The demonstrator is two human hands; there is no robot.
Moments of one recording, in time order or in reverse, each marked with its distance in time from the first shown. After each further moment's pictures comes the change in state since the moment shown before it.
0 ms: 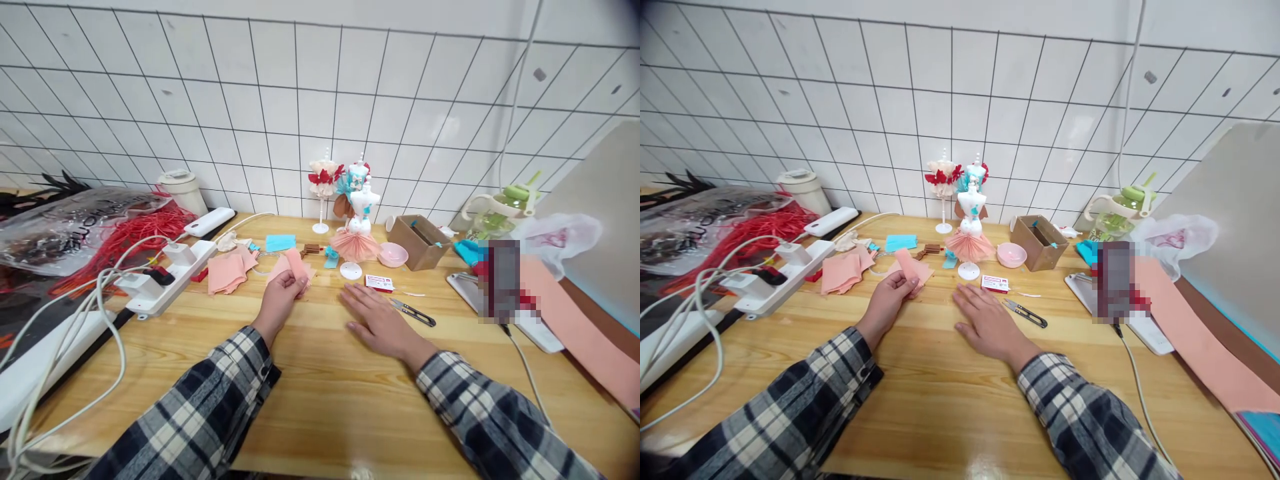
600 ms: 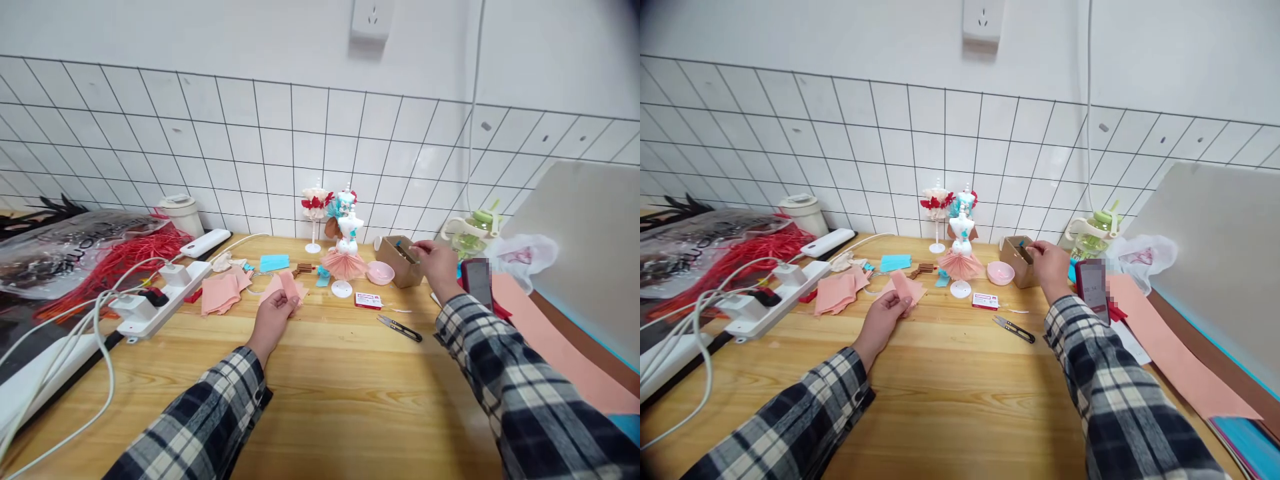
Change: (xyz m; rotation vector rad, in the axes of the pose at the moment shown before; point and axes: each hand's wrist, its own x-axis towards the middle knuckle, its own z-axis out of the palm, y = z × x) left_hand -0.002 0.002 0.001 0.024 0.042 0.053; right_hand 0.023 0.147 -0.108 -0.047 0.685 0.775
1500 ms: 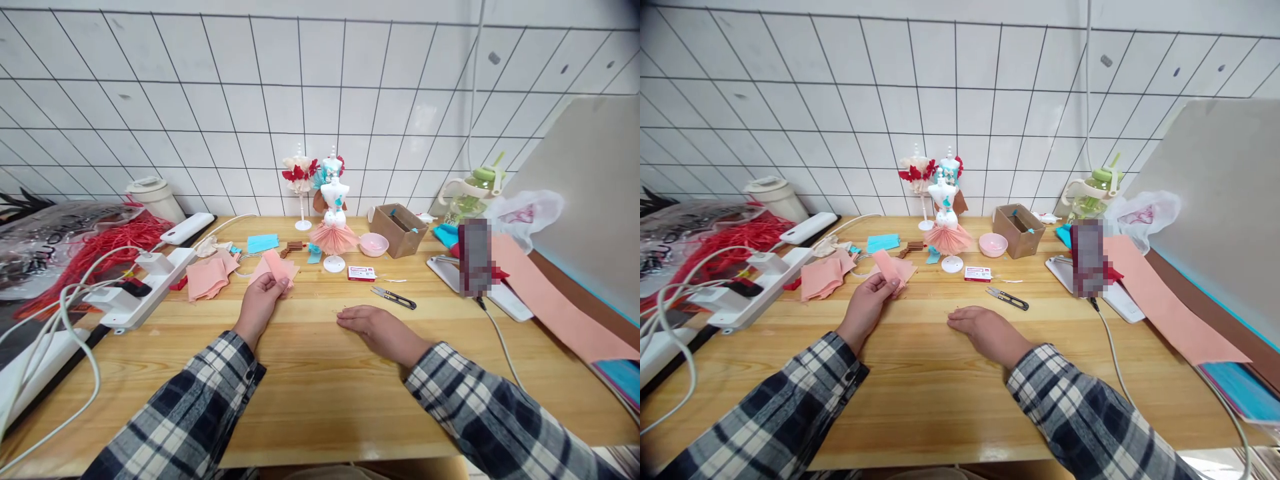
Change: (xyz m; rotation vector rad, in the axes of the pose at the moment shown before) left_hand -0.005 -0.001 -0.002 0.045 -0.043 -0.015; right_hand -0.186 -0.038 0.015 0.275 -0.825 -0.743
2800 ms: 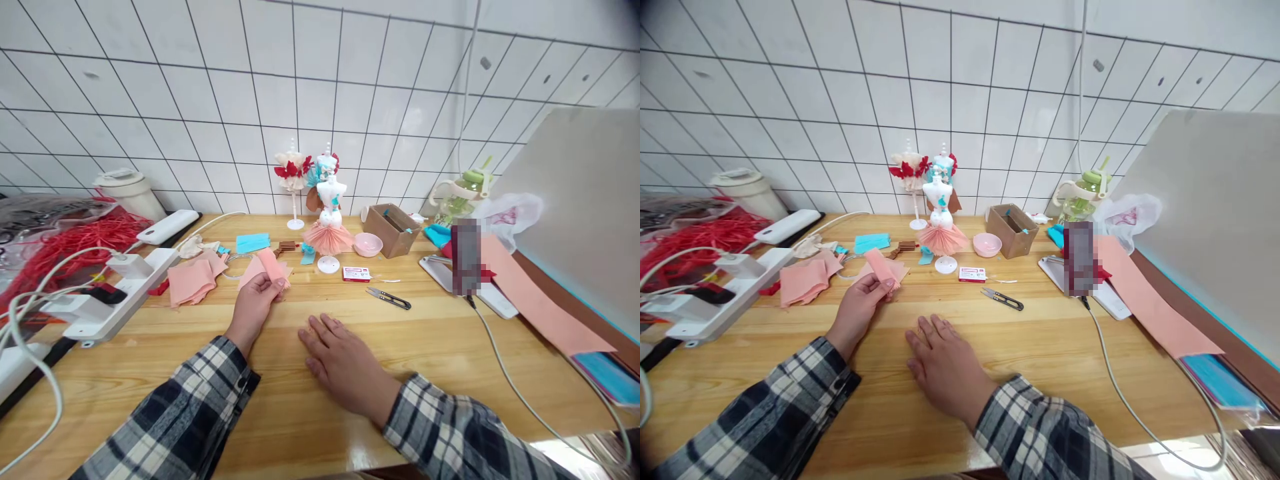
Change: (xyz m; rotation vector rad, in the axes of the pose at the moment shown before) left_hand 0.000 0.009 0.006 -0.002 -0.042 0.015; right_hand 0.022 -0.081 0.040 -0.209 0.017 0.215
